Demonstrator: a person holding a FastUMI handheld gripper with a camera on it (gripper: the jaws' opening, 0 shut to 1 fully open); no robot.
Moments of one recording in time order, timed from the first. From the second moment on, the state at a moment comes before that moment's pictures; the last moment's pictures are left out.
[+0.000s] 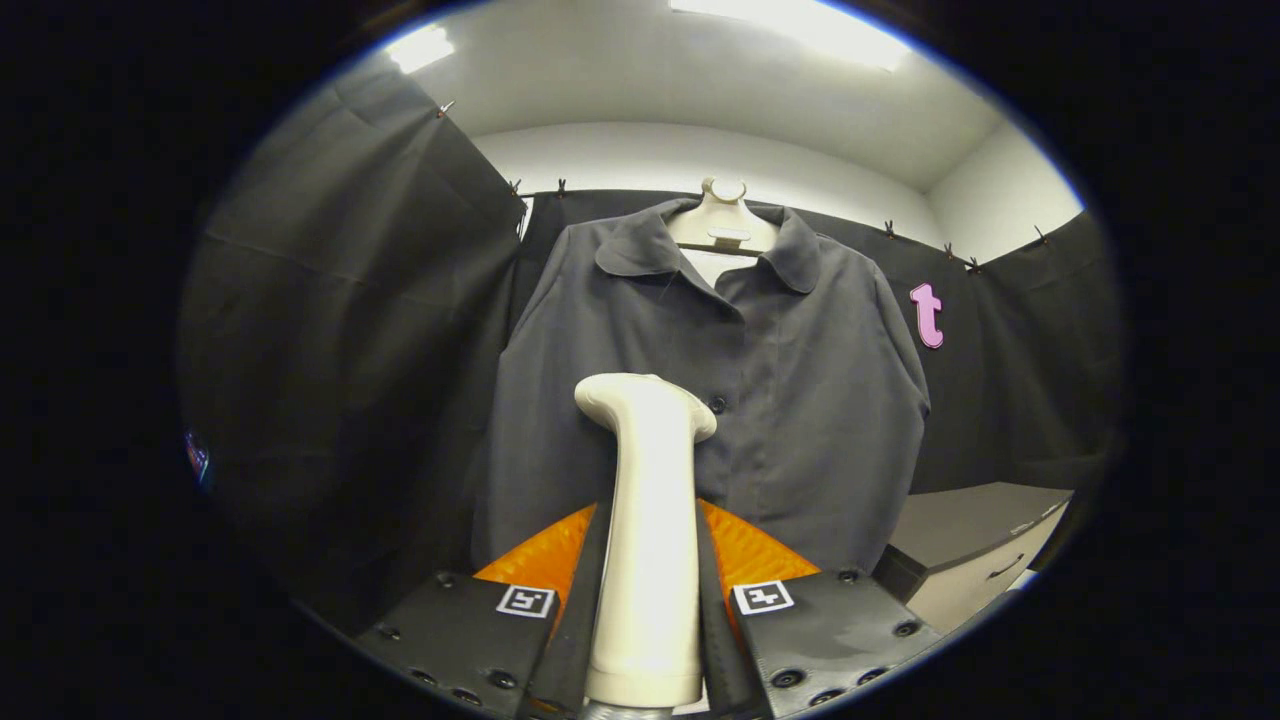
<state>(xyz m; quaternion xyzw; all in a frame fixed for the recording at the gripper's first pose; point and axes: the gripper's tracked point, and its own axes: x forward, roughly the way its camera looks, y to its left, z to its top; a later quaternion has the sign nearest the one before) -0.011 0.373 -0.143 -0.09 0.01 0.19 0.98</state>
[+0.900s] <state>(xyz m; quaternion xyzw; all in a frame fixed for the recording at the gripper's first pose) -0.022 0.354 -0.175 -0.11 0.03 0.17 0.98</state>
